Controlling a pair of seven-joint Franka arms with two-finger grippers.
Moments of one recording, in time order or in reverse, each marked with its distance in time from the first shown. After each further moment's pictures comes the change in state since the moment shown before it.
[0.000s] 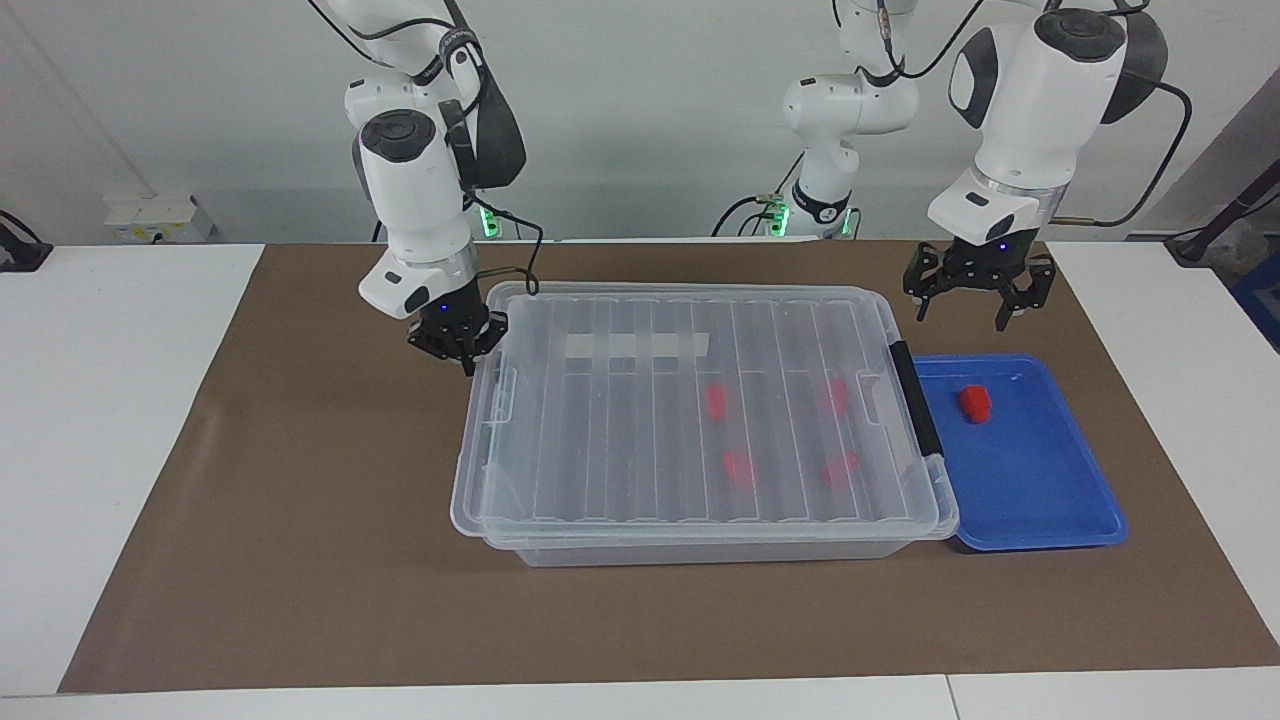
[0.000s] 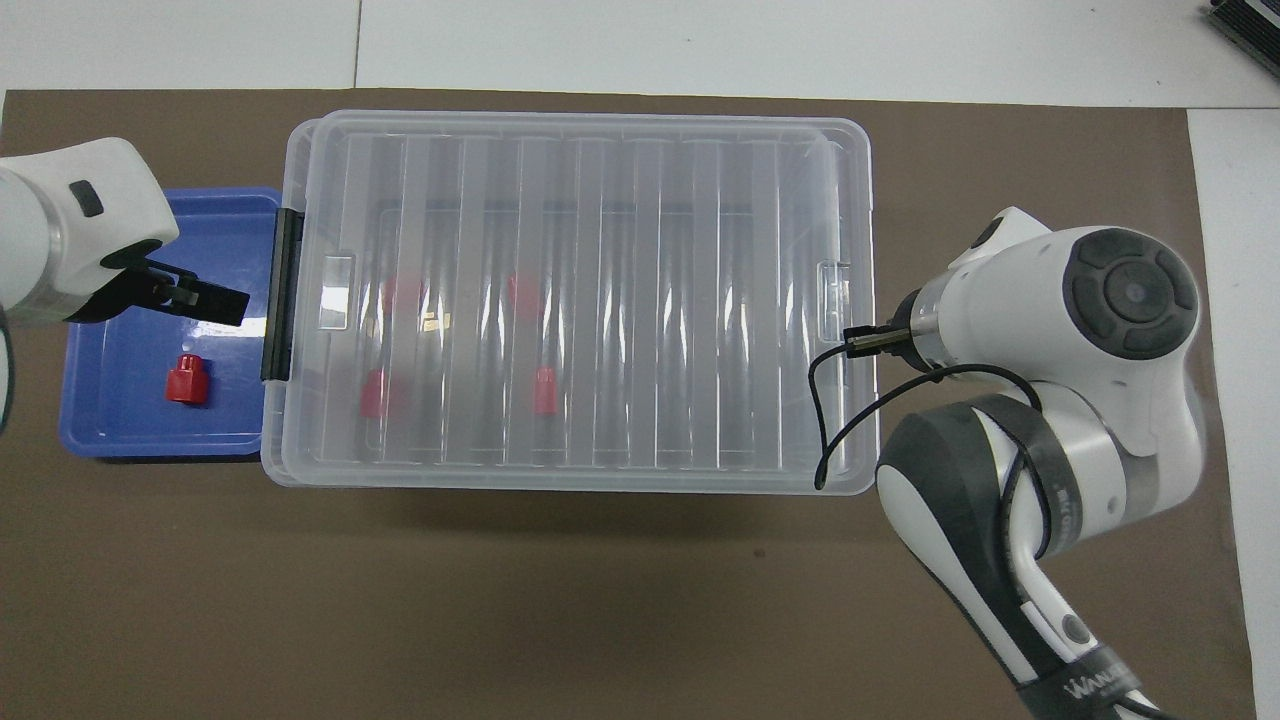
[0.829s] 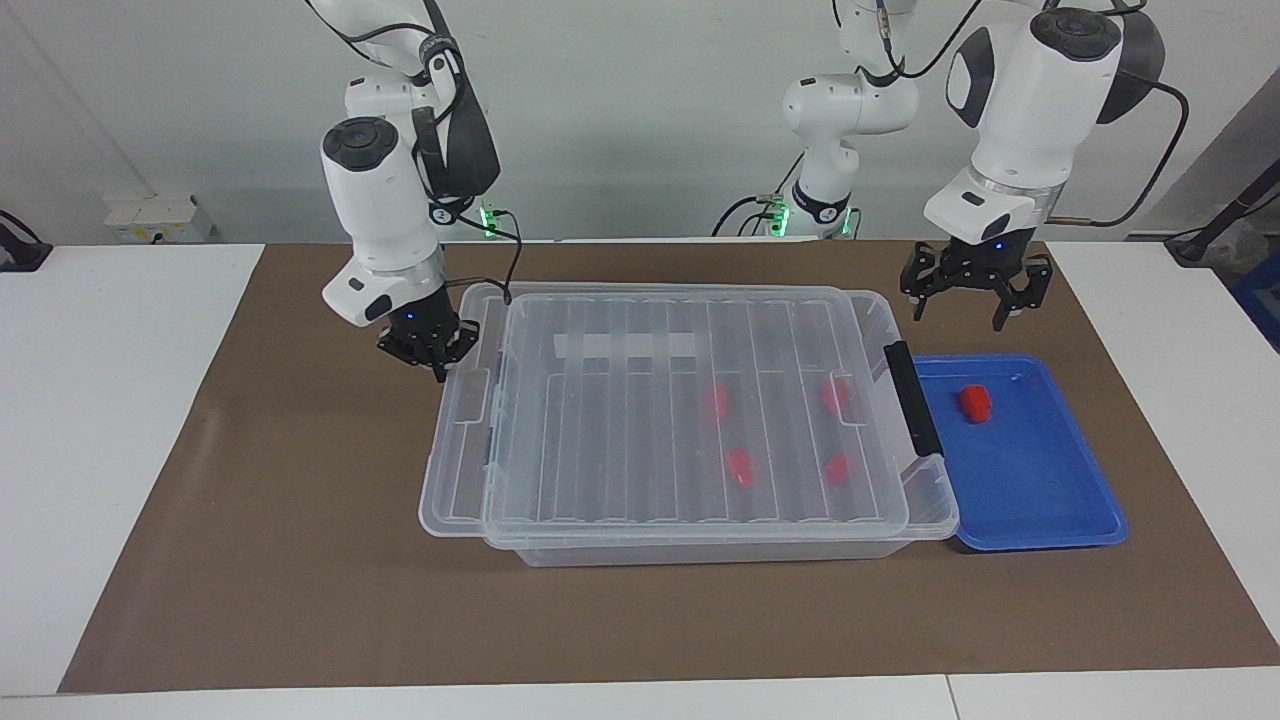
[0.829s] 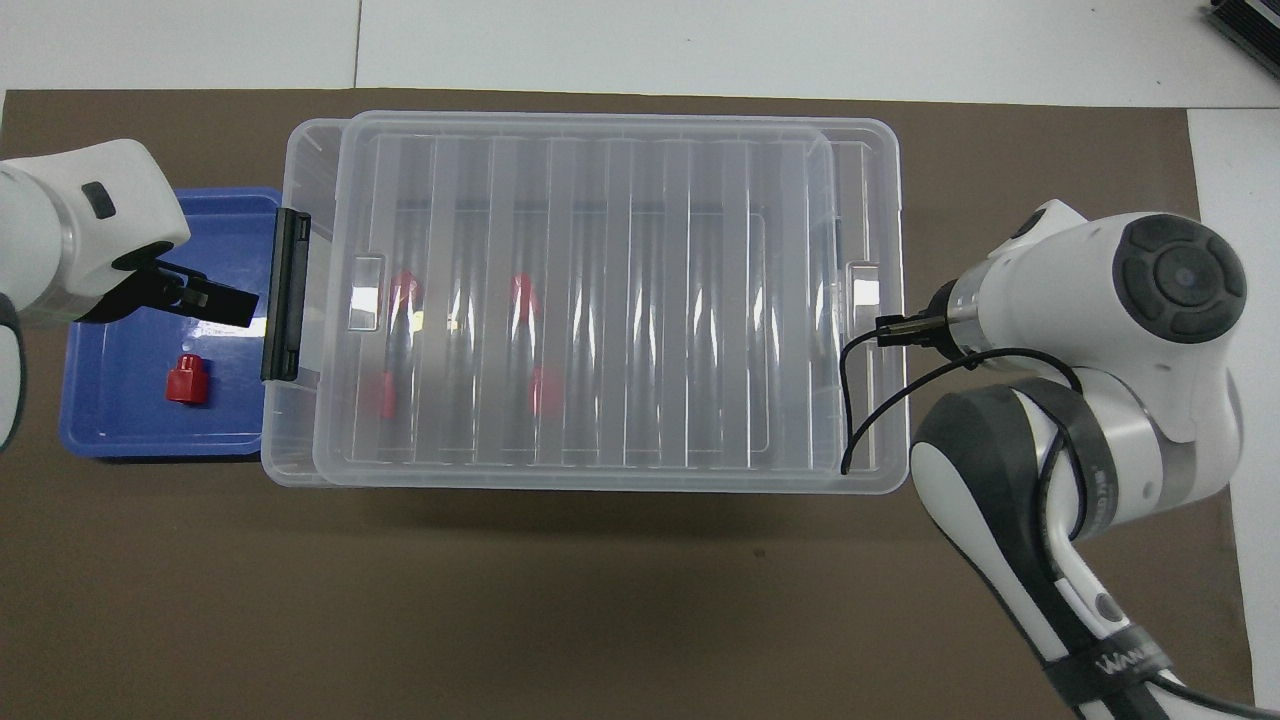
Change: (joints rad) left arm -0.007 0.000 -0.013 0.001 0.000 0.001 0.000; right arm -0.036 0.002 -0.001 0.000 0.000 -0.004 0.000
